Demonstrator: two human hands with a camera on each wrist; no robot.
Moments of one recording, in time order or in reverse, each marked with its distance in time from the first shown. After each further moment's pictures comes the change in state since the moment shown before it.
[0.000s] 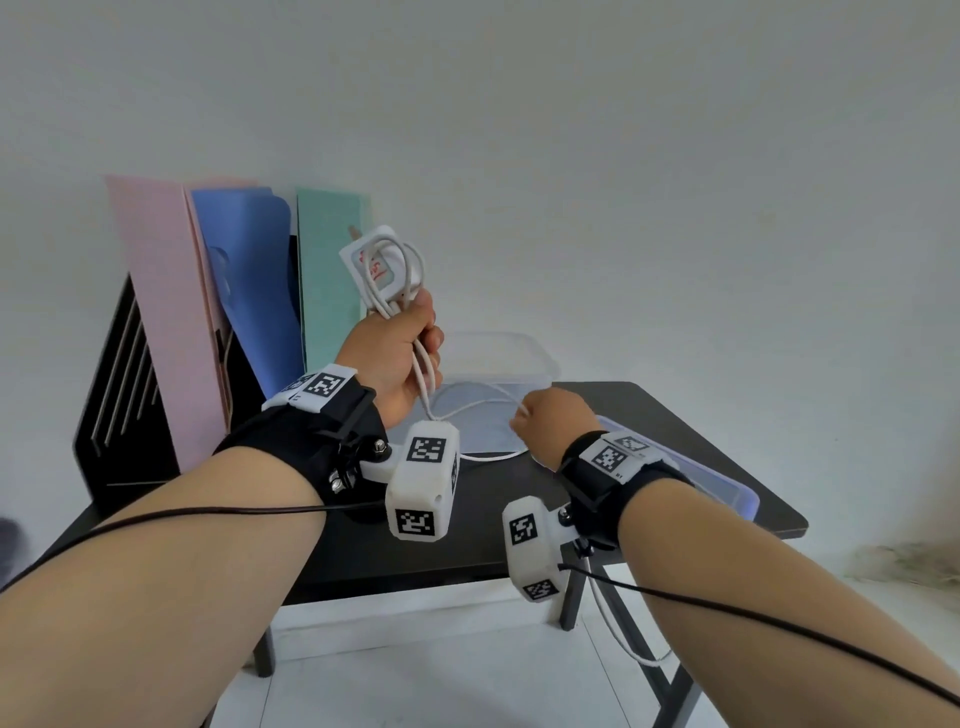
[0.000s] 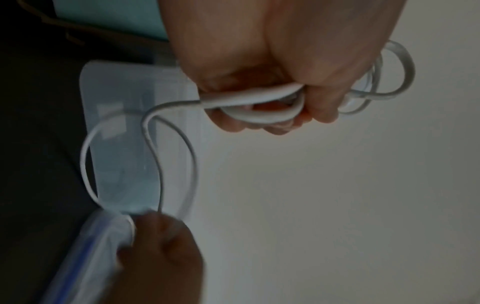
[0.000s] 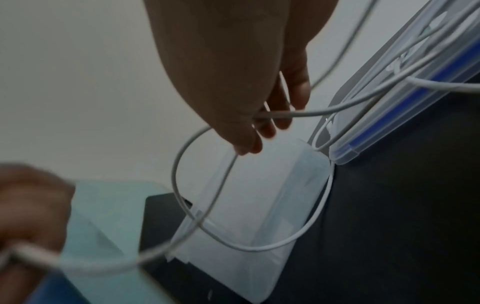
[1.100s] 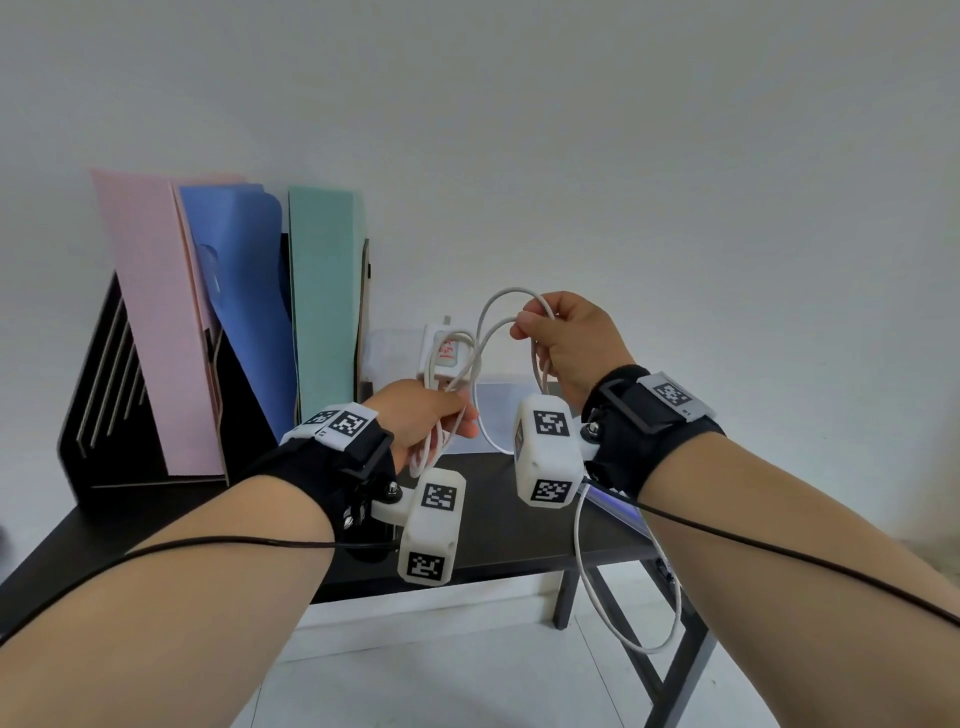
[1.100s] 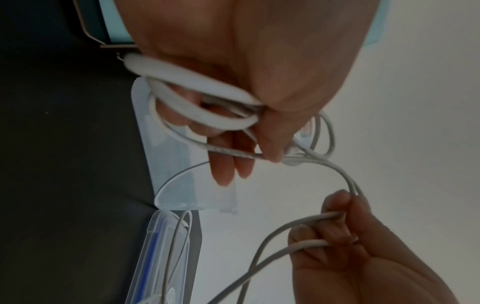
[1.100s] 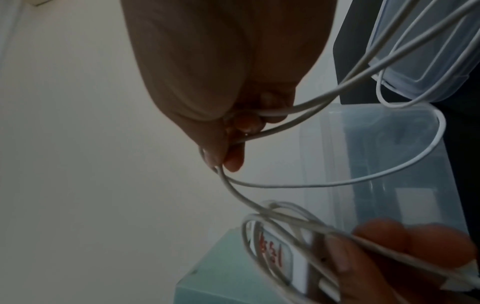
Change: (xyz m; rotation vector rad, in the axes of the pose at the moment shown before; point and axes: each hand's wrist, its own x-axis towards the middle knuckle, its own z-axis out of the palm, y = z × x) left_hand -0.012 -0.038 -0.004 0.548 -0.093 -0.263; right_hand -0.005 -0.014 -0.061 1.141 0.294 -0.115
